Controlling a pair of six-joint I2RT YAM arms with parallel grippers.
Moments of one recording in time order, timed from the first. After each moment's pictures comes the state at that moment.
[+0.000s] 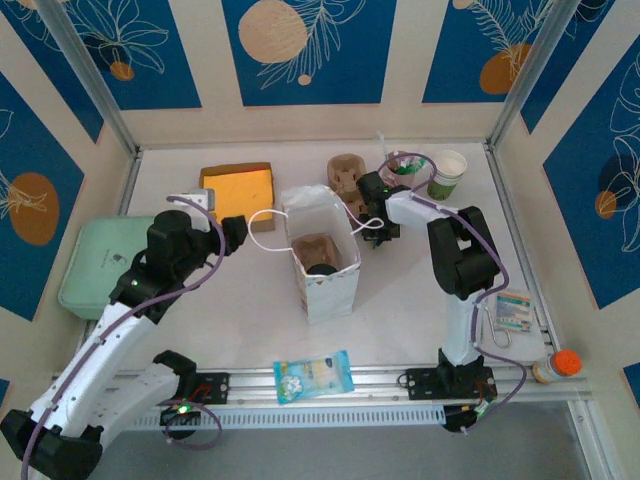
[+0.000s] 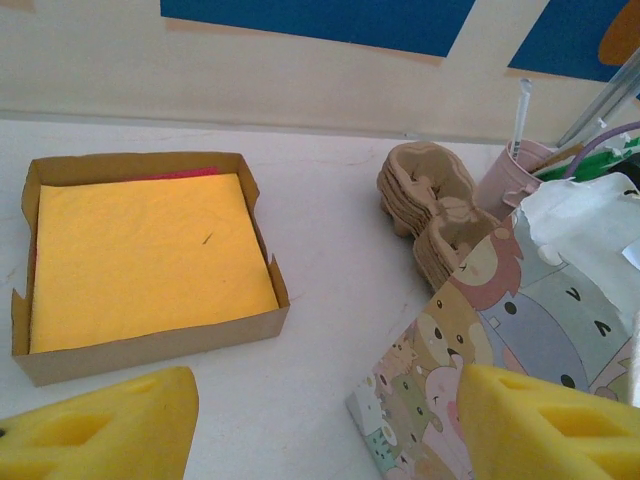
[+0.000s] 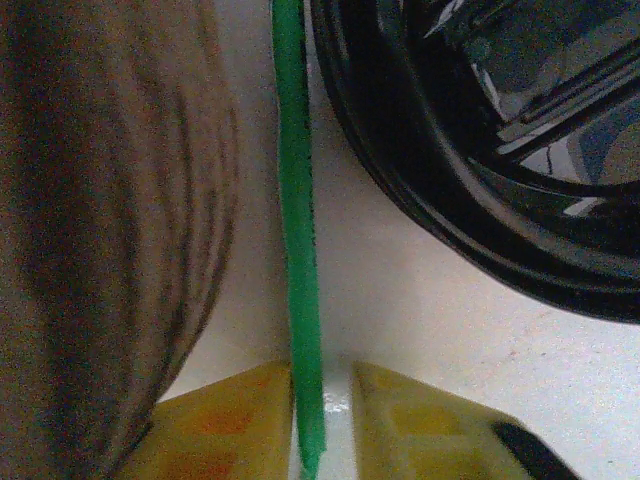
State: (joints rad) left arm -0.43 0.82 0.86 -0.41 -0.05 -0.31; right arm 0.39 1.99 1.36 -0.70 0.14 0.39
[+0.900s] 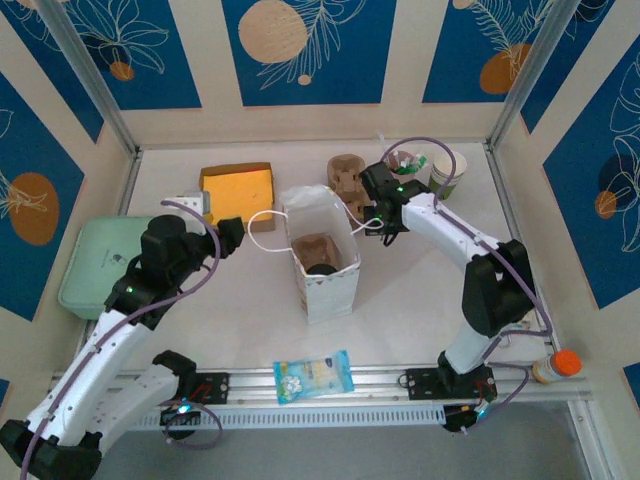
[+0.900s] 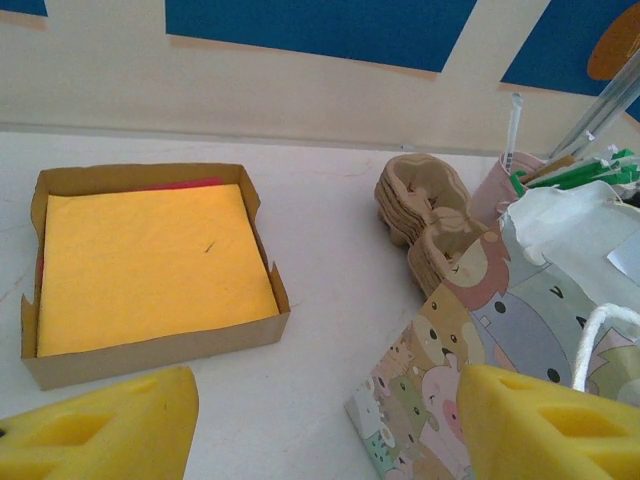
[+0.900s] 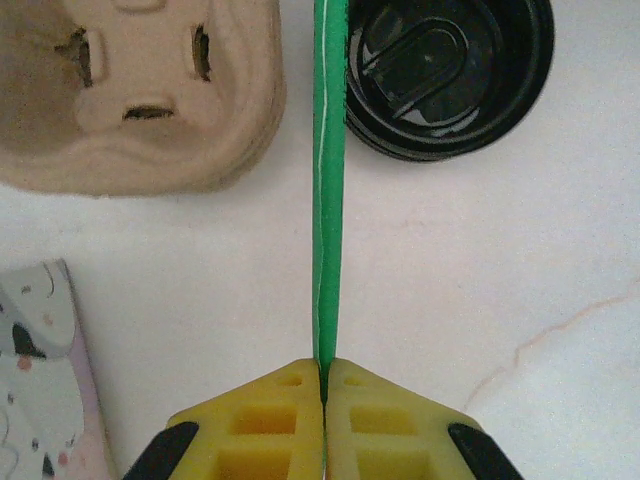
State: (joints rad) left arm -0.42 0.78 0.84 -0.41 -0.05 -0.31; right arm 0.48 1.66 1.34 -0.90 0.23 0.39
